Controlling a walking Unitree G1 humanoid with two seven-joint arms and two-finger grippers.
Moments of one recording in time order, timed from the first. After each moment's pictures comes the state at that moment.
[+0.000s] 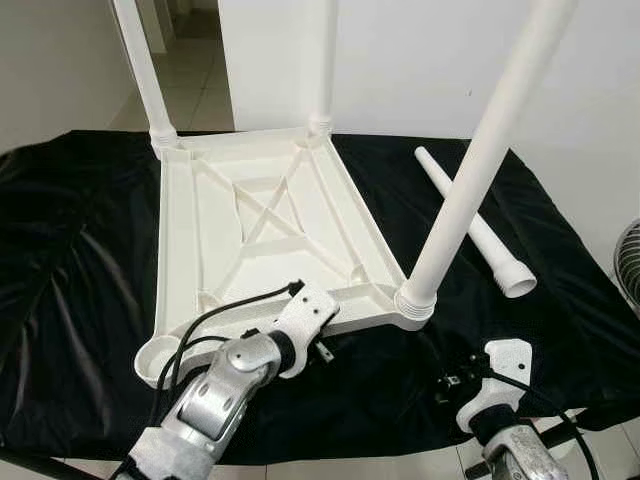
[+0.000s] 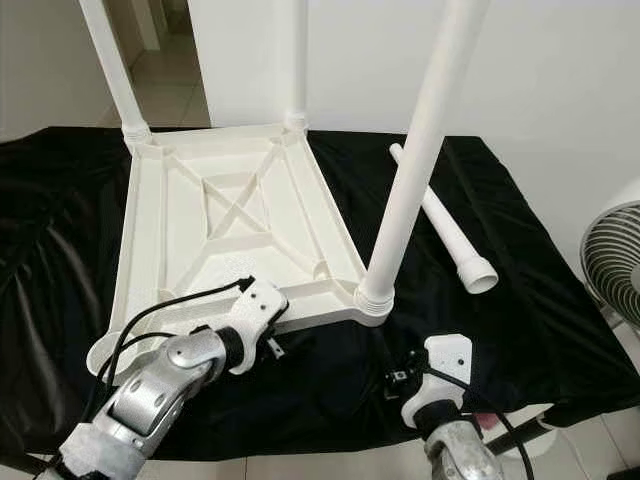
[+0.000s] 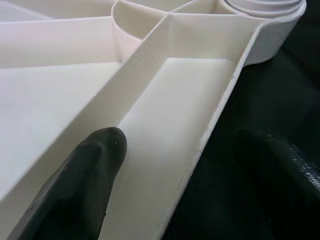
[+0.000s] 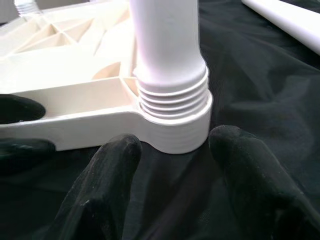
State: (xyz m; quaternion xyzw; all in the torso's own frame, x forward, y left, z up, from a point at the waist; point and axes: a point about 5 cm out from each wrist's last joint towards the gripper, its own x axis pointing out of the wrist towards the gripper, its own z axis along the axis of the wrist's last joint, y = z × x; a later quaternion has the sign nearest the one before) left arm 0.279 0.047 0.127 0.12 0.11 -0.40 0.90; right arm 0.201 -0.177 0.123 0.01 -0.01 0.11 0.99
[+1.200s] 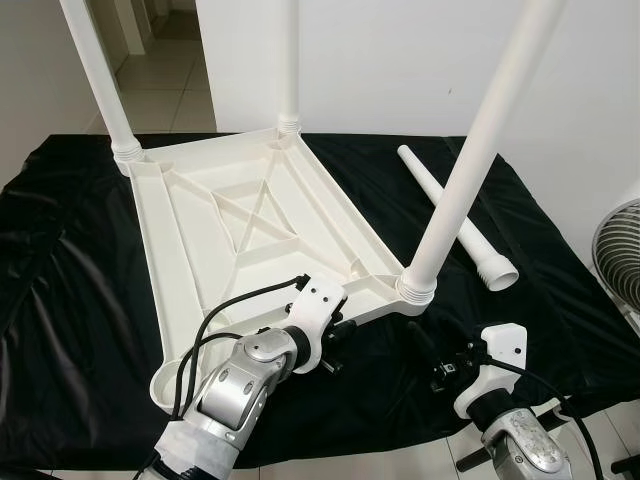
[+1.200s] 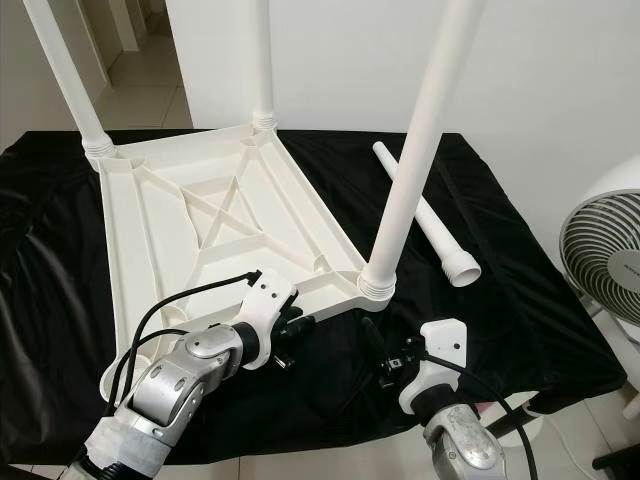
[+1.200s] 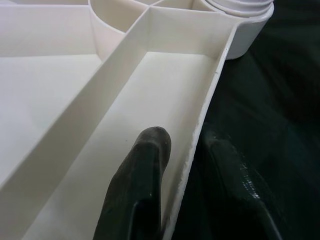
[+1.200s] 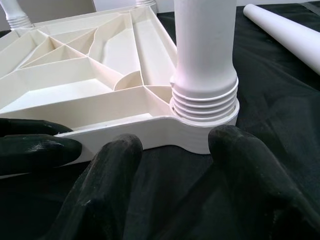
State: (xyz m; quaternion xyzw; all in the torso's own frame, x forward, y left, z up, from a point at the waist) left arm 0.282 0.041 0.128 0.07 0.16 -0.37 0.91; right arm 0.213 -0.176 0.131 0.00 -0.02 0.14 0.99
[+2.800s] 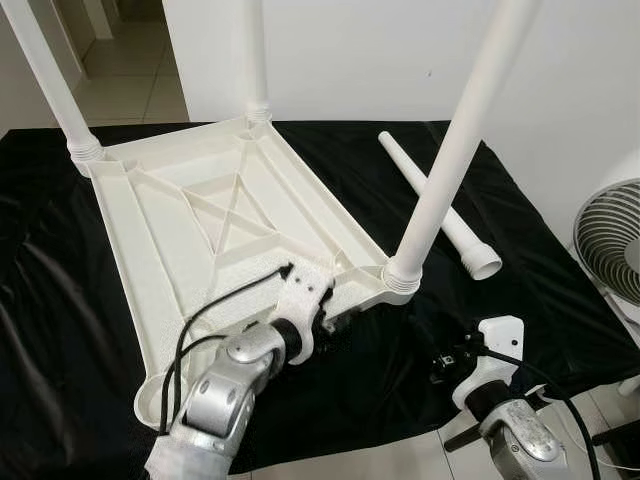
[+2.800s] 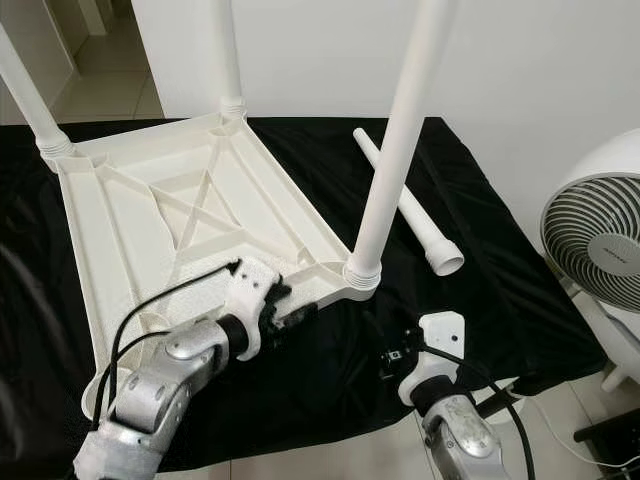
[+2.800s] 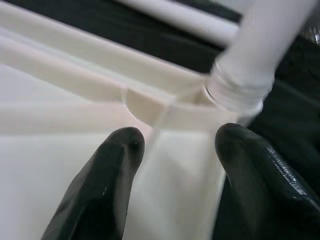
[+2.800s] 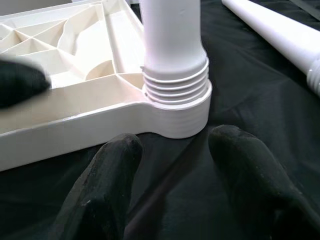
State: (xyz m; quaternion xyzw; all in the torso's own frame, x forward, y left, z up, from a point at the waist) left arm 0.285 0.054 0.169 0.01 0.04 -0.35 0.94; right arm 0.220 -0.174 0.130 0.00 -0.02 0.14 0.99
